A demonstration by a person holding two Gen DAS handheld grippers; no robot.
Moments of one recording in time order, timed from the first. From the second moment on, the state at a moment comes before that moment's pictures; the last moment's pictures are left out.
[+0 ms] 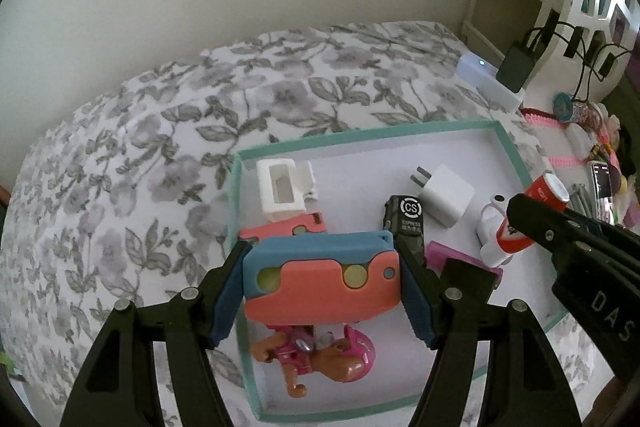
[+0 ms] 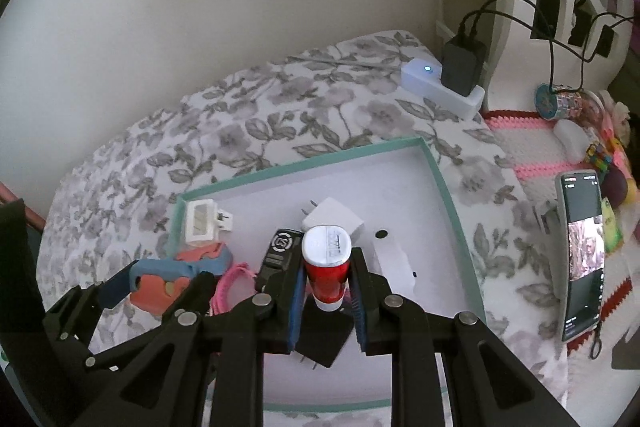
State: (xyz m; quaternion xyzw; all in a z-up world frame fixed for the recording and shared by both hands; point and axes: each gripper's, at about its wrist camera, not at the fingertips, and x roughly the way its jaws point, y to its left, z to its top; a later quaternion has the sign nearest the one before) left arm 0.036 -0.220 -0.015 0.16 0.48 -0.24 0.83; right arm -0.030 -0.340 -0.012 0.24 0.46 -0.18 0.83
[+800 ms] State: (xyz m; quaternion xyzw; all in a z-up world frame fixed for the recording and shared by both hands) left arm 0.041 -0.217 -0.020 0.15 0.49 -0.23 0.83; right arm -0.022 -0.338 -0.037 0.24 0.50 -0.18 0.82
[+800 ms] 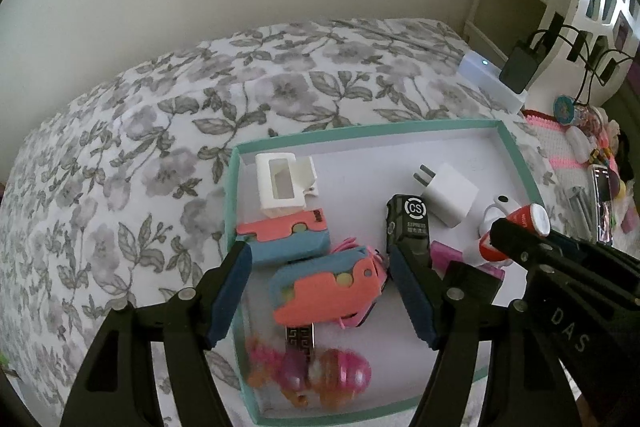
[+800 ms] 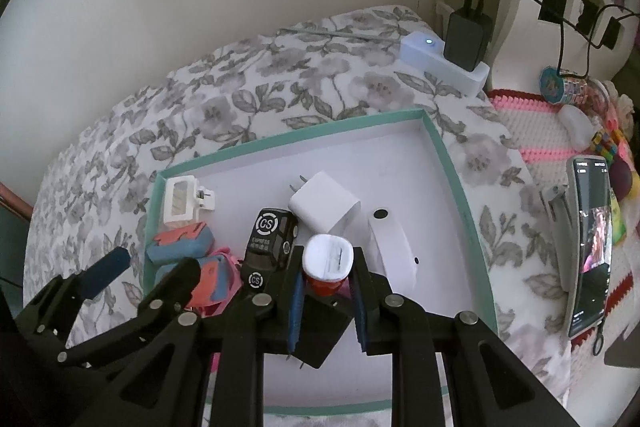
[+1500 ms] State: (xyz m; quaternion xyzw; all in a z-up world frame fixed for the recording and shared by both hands) left arm 0.062 -0.183 -0.018 0.13 0.48 -0.14 0.85; right arm -0.020 -0.336 -0.041 0.23 0.50 -0.19 0.81
